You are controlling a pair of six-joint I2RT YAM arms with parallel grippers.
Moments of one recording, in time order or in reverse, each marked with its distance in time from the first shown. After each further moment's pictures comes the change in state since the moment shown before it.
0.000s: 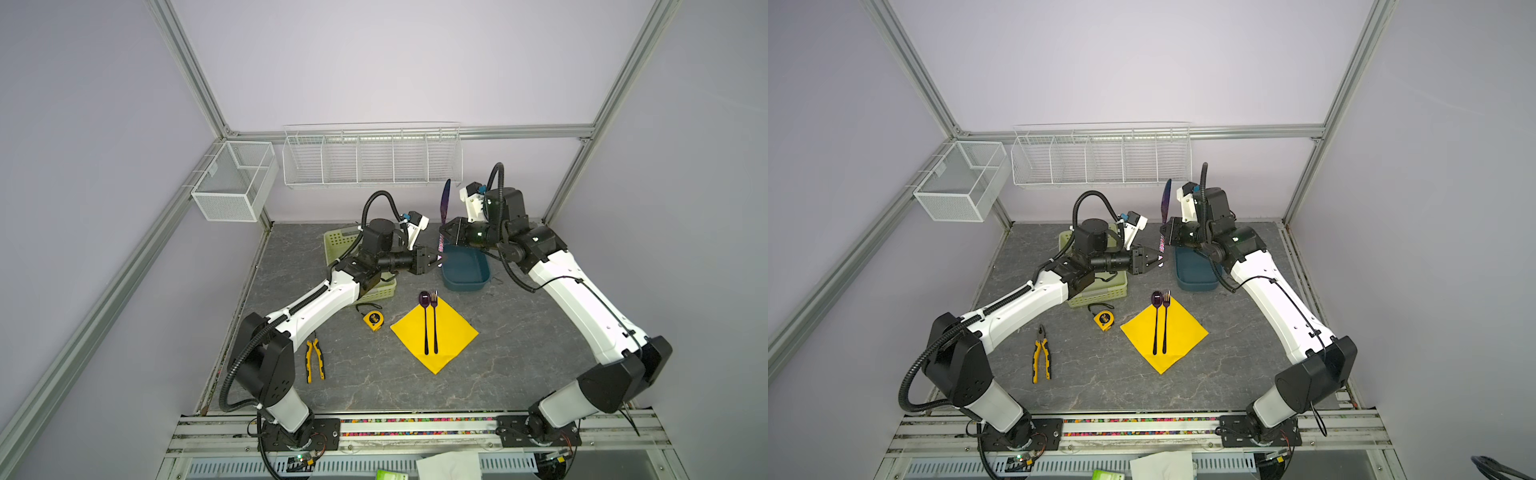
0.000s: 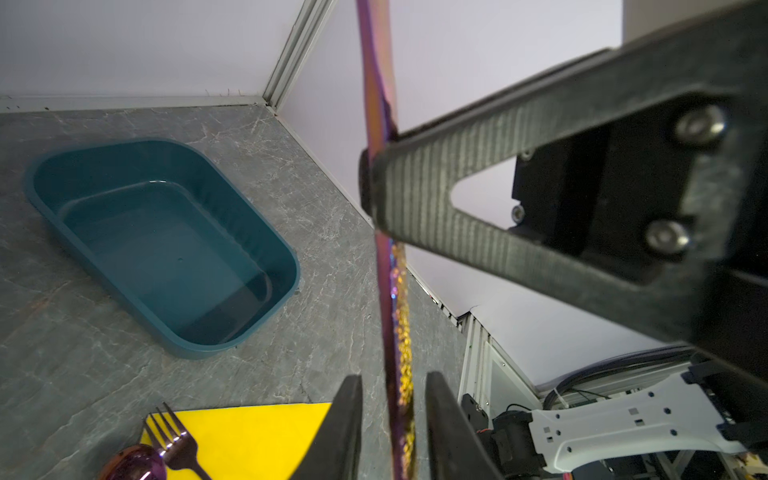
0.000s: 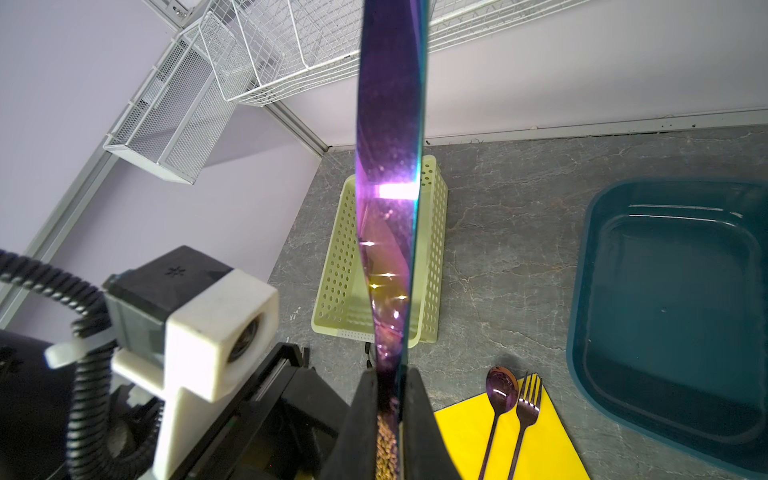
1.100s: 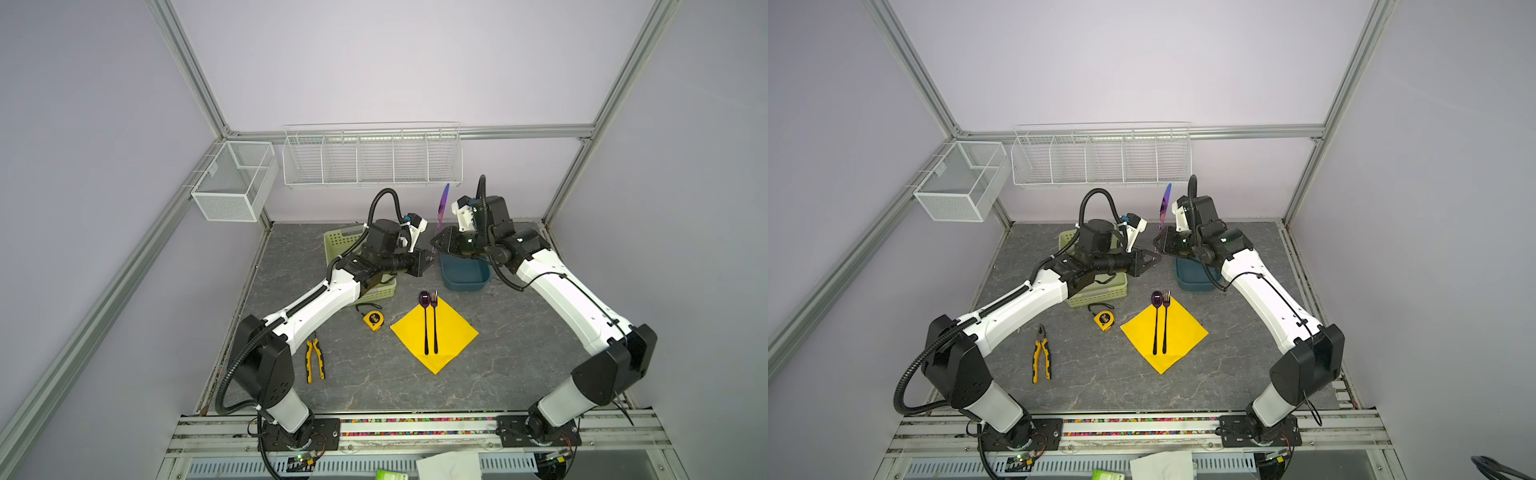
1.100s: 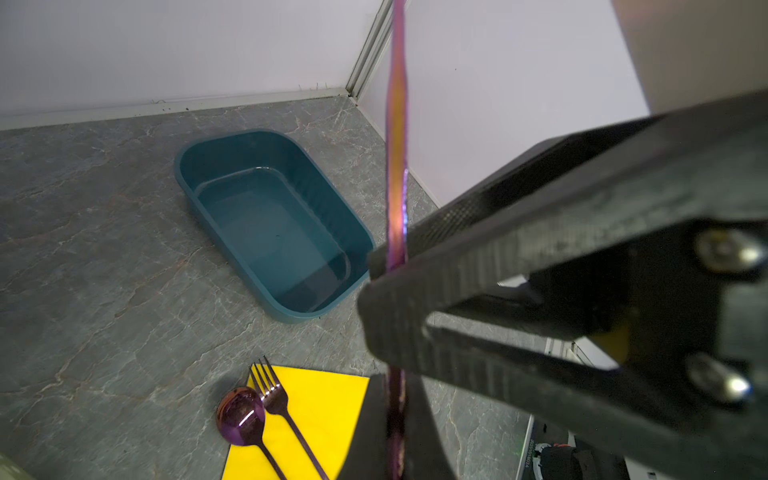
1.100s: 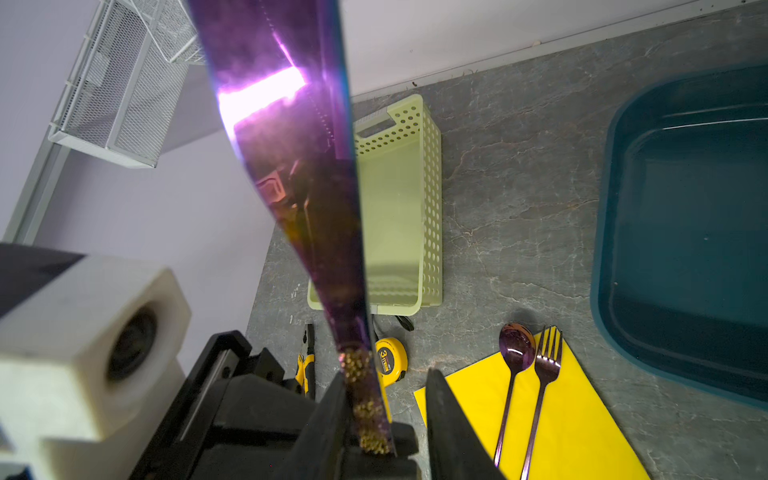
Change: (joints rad) left arm -0.024 -0.007 0.054 -0.223 -0.241 0.137; right arm 0.019 0.054 -0.057 -0.016 -0.024 0.114
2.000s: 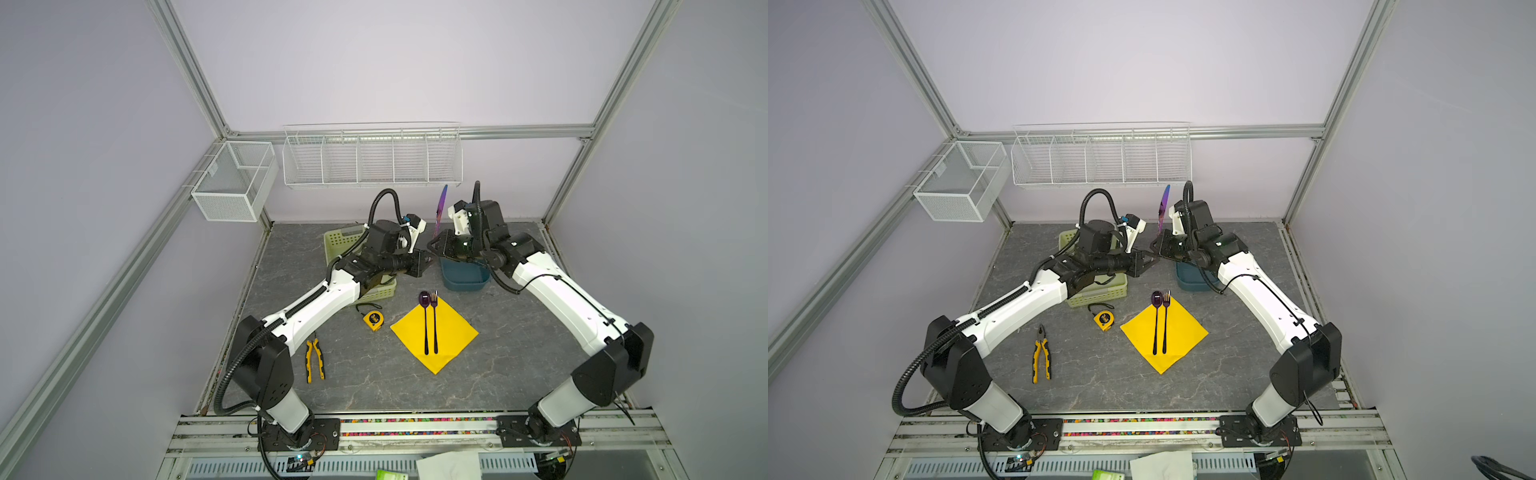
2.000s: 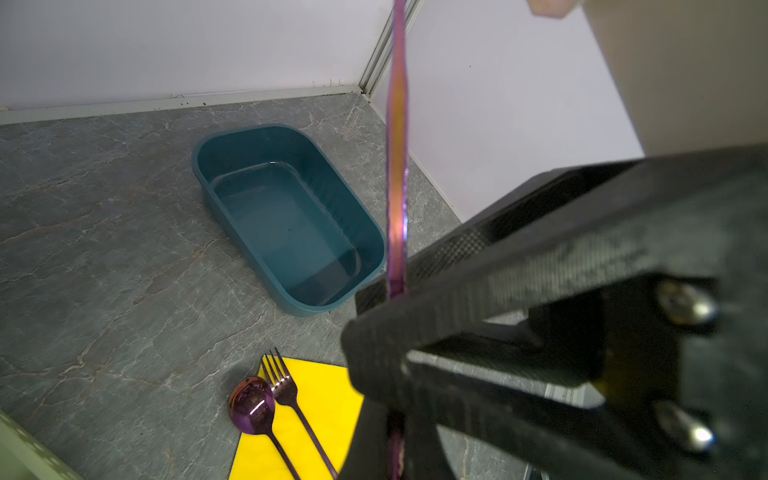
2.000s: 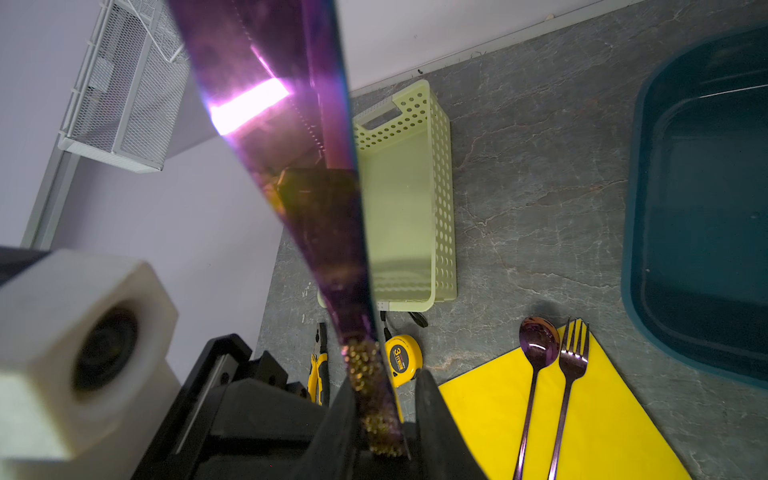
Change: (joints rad) left arm -0.002 -0.008 0.000 -0.014 -0.036 0.000; right arm 0.024 -0.009 -0.035 0.038 0.007 0.057
